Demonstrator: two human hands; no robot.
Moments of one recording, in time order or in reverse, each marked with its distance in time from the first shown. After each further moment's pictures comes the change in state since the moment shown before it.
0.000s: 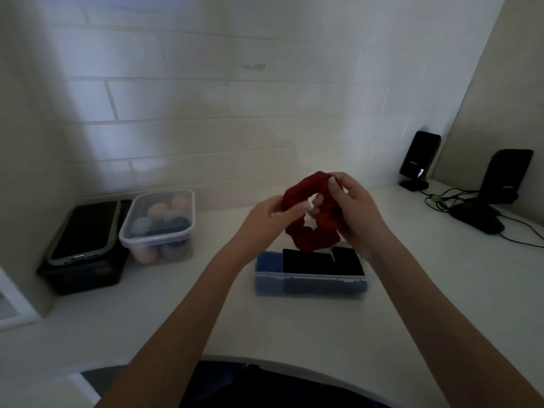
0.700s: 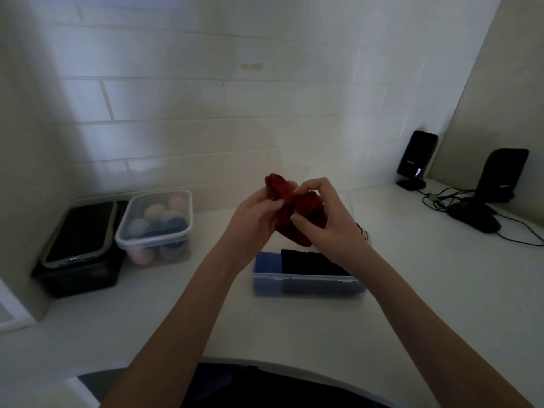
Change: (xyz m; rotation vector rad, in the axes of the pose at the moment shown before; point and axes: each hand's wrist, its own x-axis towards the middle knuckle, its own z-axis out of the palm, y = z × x) left_hand 0.002 -0.002 -0.009 -0.687 -0.074 -0.015; right_hand -0.023 0.010 0.022 -0.671 -0.102 -0.271
